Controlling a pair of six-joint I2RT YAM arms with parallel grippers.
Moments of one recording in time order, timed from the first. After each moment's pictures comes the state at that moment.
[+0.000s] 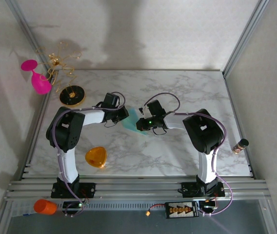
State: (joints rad) left arm -0.38 1.97 1.10 -0.04 0.30 -0.81; right arm 0.61 1.97 1.07 -0.06 -0.48 0.37
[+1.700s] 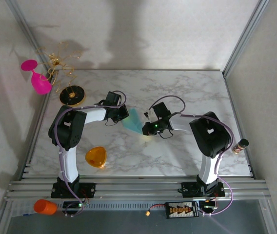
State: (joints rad) left arm -0.38 2.01 1.17 -0.12 0.27 -0.81; right arm 0.57 1.86 0.97 -0.20 -0.52 0.30
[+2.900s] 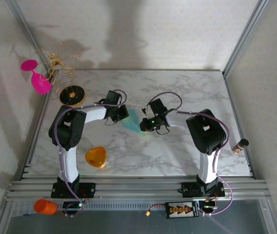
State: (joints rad) left arm -0.39 2.00 1.20 -0.19 0.28 -0.76; right arm 0.59 1.94 1.11 -0.23 -0.46 0.35
